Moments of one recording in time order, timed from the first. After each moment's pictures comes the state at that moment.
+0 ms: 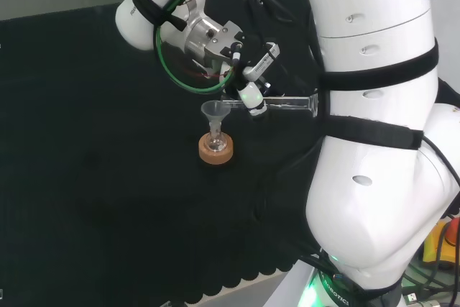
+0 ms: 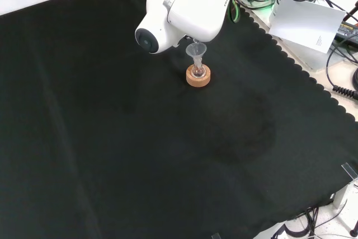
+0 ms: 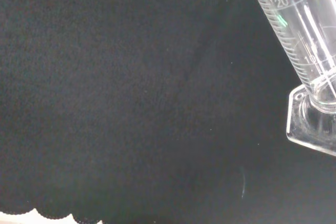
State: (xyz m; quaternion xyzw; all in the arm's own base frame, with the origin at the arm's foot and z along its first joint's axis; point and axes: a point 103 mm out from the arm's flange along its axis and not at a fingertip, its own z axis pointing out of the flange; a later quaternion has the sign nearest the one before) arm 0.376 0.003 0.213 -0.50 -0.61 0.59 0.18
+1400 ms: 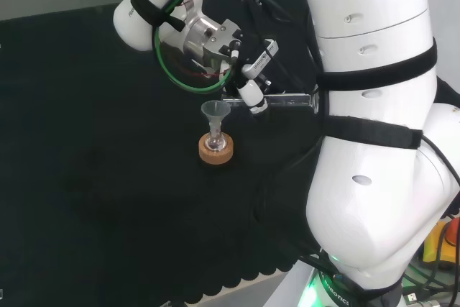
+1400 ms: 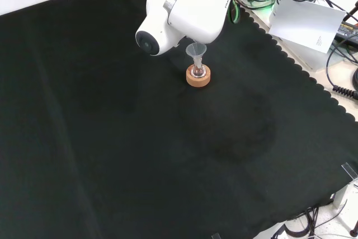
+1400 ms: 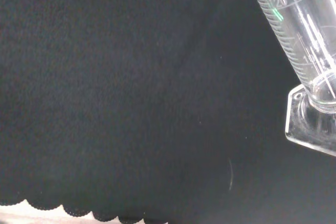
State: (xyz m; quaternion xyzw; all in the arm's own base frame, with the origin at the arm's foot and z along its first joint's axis) arm 0.378 0.005 0.217 -0.50 -0.60 0.60 0.17
